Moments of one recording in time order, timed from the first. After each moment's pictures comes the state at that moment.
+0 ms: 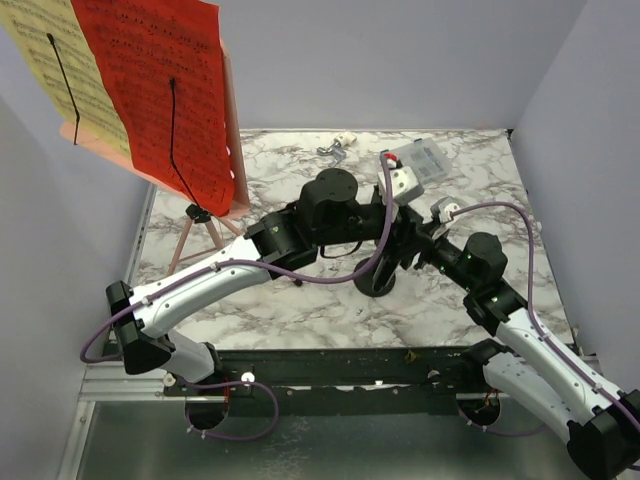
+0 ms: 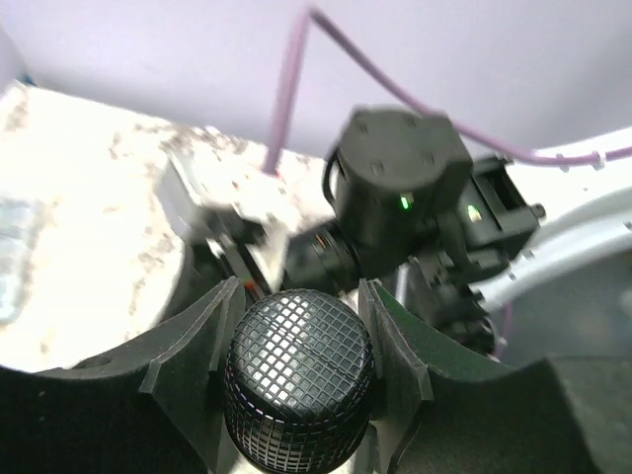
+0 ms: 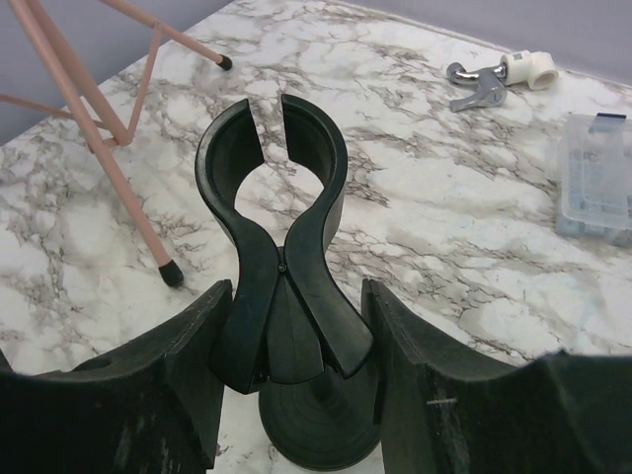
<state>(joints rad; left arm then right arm) -1.09 1.42 1.47 -0.16 0.32 -0.13 0.47 0.75 0.48 0.19 -0.28 0.09</state>
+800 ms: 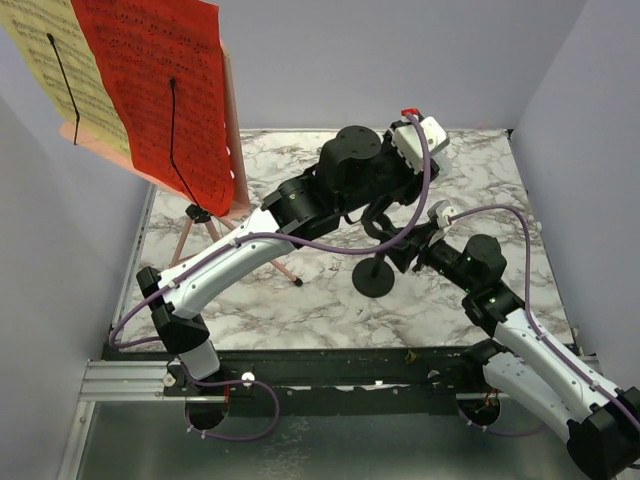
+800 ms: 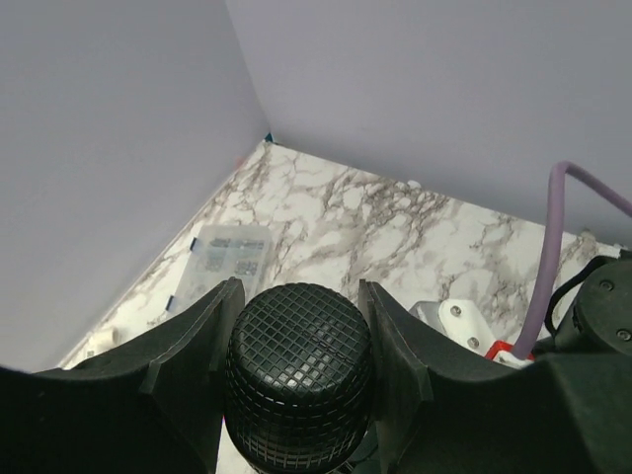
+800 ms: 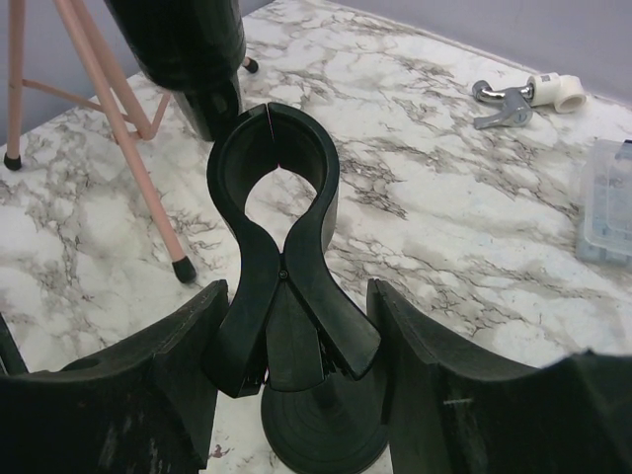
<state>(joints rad) -1.05 1.67 1.96 -0.36 -0.05 0.17 0.47 0.76 0.45 0.25 -0.36 0.07</state>
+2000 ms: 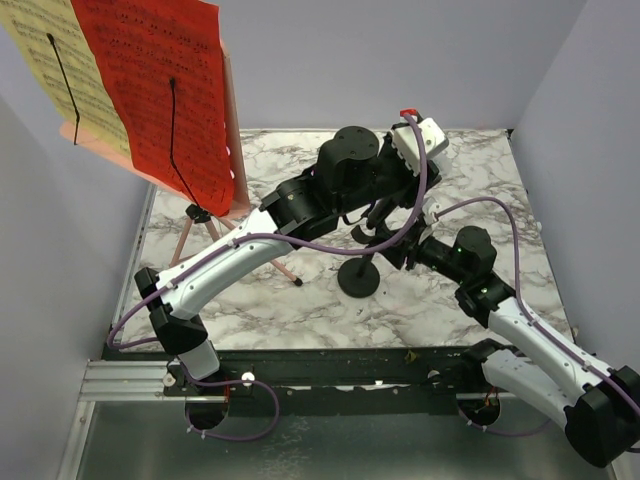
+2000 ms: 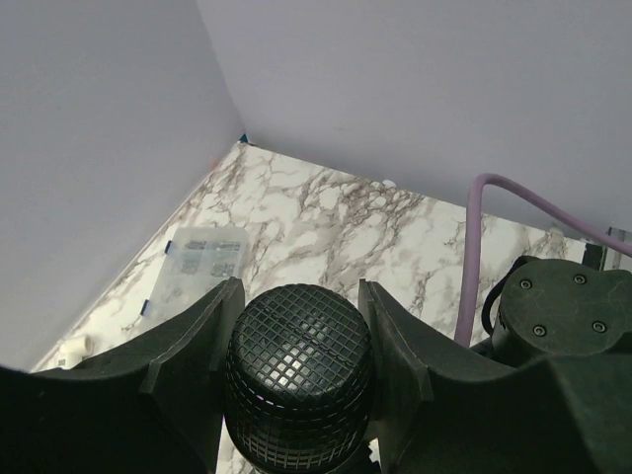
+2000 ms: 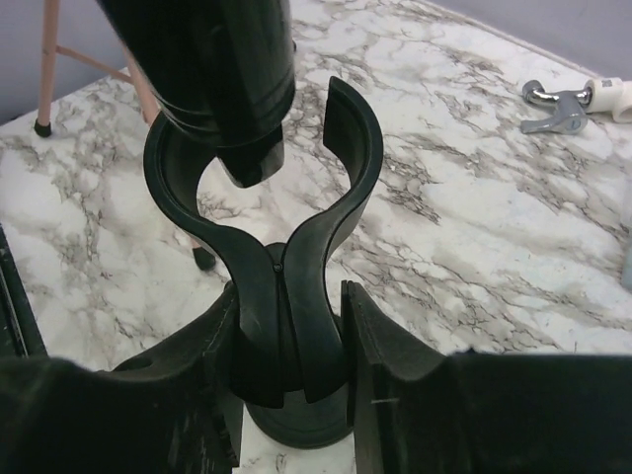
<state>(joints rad) -1.05 1.66 1.97 -0.36 -0.01 0.14 0.47 0.87 0.49 0.29 -0.44 0.02</state>
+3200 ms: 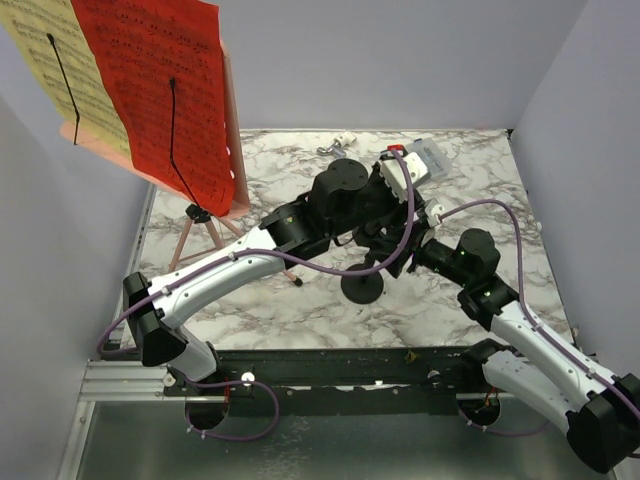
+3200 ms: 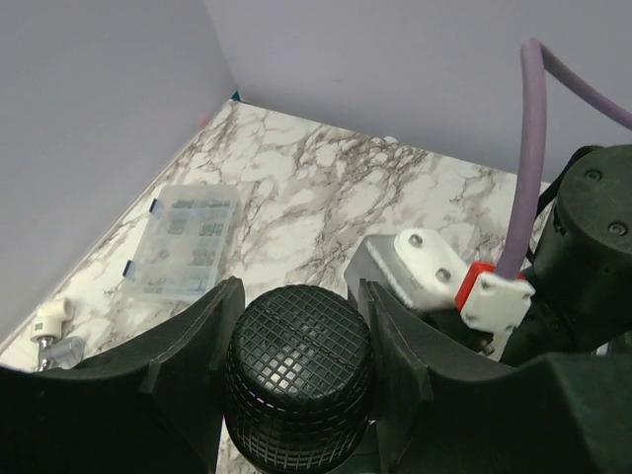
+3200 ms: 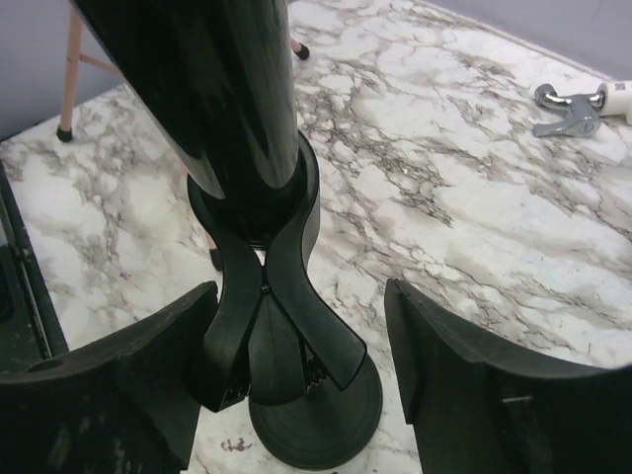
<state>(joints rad) -1.05 1.54 1.60 -0.16 0.01 0.13 0.48 0.84 0.49 0.26 -0.46 0.04</state>
